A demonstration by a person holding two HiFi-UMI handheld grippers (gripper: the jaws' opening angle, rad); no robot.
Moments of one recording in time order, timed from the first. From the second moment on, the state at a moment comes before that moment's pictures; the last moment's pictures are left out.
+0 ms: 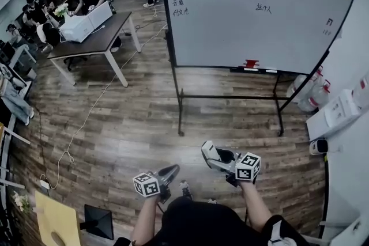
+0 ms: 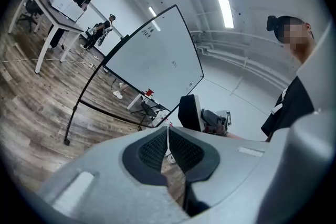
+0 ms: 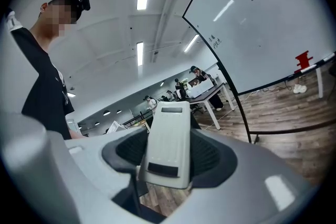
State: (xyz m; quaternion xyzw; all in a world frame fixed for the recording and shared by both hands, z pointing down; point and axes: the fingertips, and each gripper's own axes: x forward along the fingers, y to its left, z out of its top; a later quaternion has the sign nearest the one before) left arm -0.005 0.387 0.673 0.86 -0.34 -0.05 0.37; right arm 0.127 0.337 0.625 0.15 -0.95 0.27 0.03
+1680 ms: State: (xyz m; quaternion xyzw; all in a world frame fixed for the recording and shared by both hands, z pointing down) left arm 0.005 0.108 0.669 0.84 -0.39 -0.06 0.36; right arm 0.140 0.036 0.641 0.15 -0.95 0.25 0.07
